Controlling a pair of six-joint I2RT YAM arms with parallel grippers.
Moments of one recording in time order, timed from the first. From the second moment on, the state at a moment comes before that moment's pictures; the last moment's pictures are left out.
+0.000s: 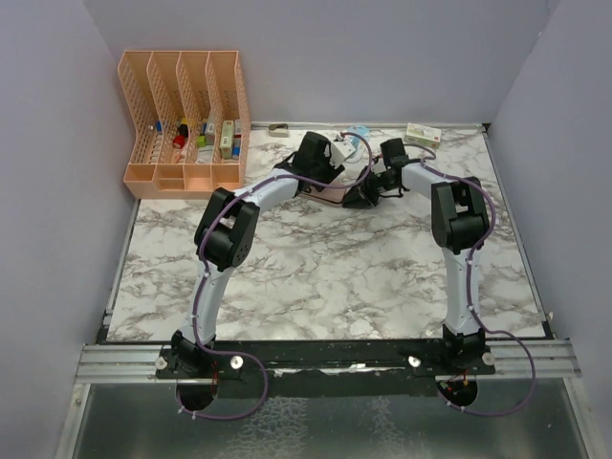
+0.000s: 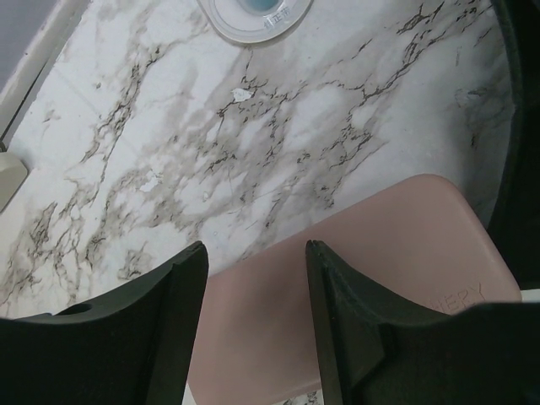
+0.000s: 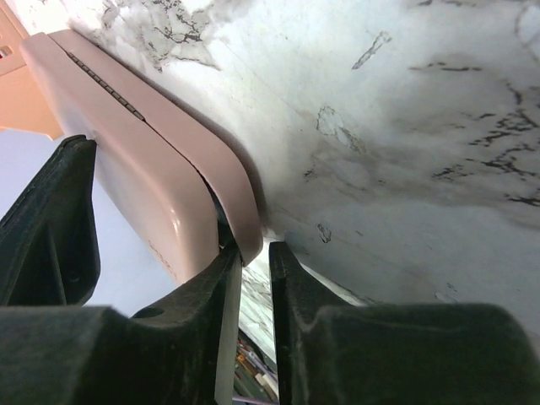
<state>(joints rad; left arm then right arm) -0.55 2.28 1.79 -0.16 0.03 0.41 0.23 2.32 1.68 -0.44 -0.68 0.78</state>
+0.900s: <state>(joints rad) -0.60 2.27 1.81 -0.30 0.26 0.20 0.22 2.32 1.60 -0.38 -0.80 0.78</state>
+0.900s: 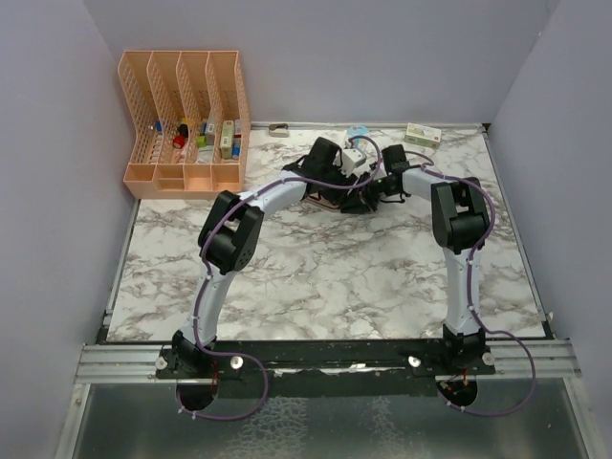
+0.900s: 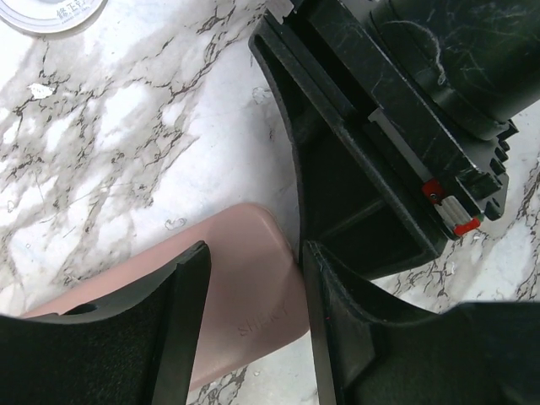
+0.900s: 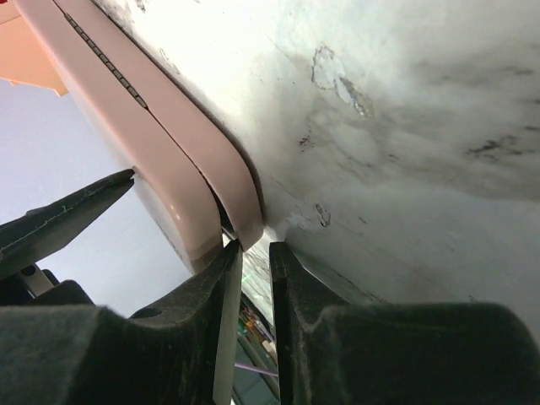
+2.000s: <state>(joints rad) -0.61 1.95 2.00 -0.54 0.08 0.31 0.18 1.85 1.69 -0.76 -0.49 0.44</state>
